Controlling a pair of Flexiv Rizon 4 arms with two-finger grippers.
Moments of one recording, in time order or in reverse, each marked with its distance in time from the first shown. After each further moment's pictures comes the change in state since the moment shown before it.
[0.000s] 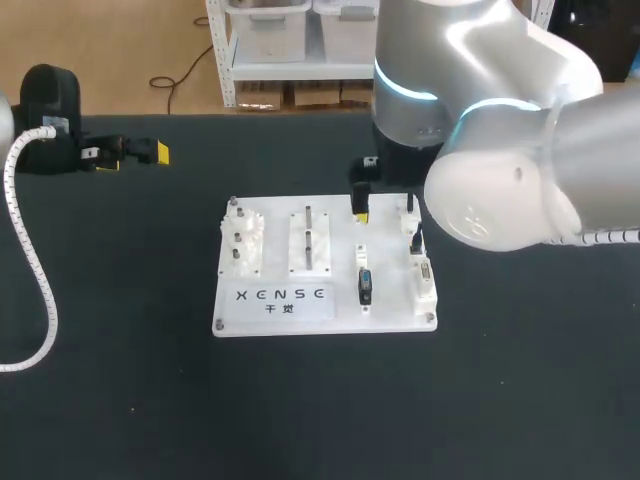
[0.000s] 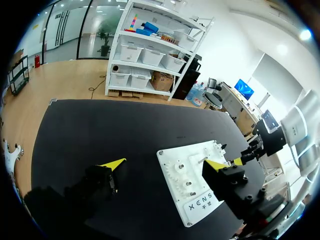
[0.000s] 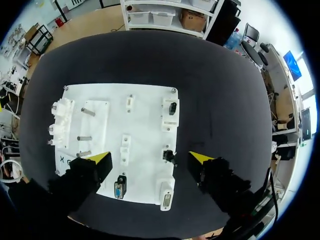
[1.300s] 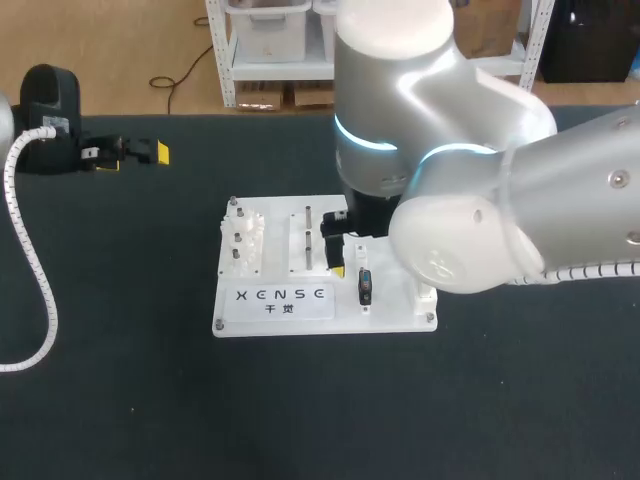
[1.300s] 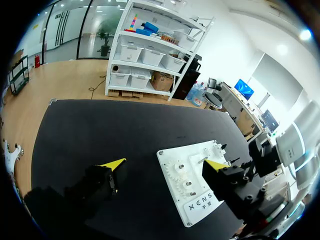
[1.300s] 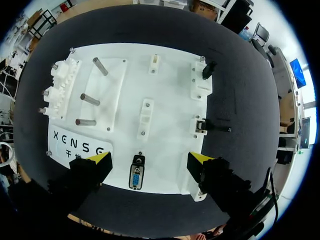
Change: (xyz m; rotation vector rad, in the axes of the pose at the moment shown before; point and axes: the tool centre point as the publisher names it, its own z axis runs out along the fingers) left arm 0.000 0.000 0.000 0.000 0.000 0.000; right arm 0.053 0.036 0.035 0.011 0.102 -0.068
